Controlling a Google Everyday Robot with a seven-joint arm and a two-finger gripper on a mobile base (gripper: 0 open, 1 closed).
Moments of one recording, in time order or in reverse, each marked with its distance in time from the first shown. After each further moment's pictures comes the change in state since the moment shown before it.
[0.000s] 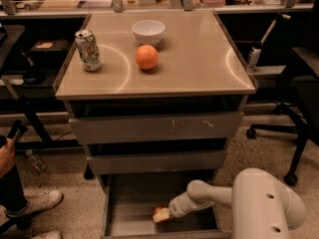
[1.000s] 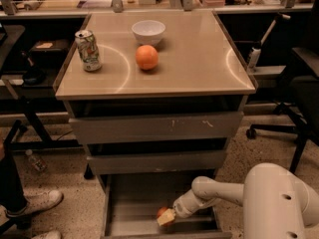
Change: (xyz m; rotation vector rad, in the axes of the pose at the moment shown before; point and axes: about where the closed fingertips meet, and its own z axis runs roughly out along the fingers) arm 0.021 0.030 -0.043 -0.026 0.076 -0.031
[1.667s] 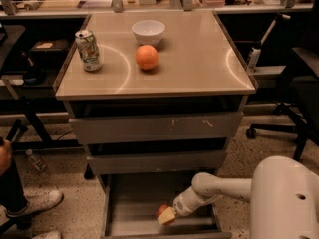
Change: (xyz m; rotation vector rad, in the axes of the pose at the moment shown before) arm 0.001 0.026 -0.034 0.041 0.008 -0.049
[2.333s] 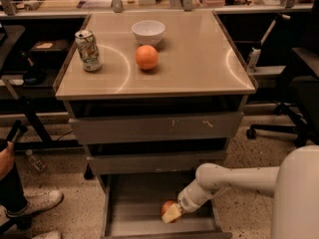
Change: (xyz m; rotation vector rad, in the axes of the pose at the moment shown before) arm 0.010 0.055 -0.084 0.085 0.052 -0.082
